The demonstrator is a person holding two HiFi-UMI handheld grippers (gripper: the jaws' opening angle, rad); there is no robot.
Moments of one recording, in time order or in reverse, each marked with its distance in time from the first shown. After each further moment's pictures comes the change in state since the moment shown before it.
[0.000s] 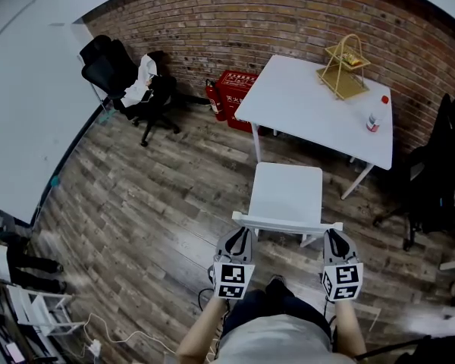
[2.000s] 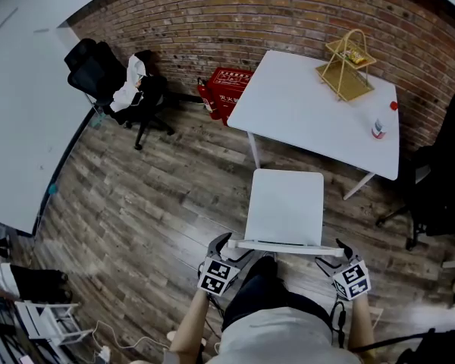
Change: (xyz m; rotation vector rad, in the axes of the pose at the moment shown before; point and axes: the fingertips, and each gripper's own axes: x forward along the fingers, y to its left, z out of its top) left arm 0.097 0.024 -0.068 0.024 0.232 -0.315; right arm 0.079 -0.030 -0.095 -0.118 0.282 0.346
